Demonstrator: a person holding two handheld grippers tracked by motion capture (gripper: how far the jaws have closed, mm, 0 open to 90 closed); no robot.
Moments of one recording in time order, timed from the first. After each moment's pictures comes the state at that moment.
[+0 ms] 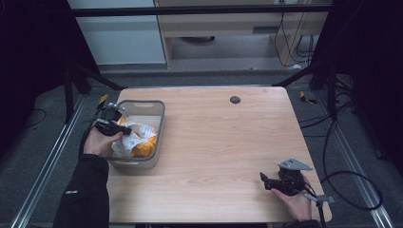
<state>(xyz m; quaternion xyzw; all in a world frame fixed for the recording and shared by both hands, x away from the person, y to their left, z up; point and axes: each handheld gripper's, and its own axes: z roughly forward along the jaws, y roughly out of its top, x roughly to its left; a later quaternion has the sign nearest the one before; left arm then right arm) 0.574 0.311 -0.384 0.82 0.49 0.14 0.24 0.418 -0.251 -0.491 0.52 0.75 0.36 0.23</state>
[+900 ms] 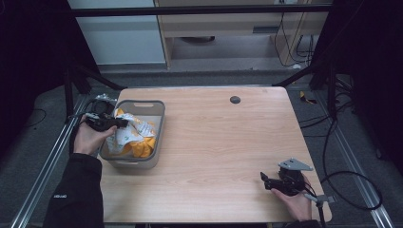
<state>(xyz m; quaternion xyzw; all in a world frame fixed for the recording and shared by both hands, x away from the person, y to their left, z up) 0.547 0.306 -0.327 0.82 0.47 0.17 0.29 0.418 -0.251 -0.490 0.51 0.74 0.36 0.24</state>
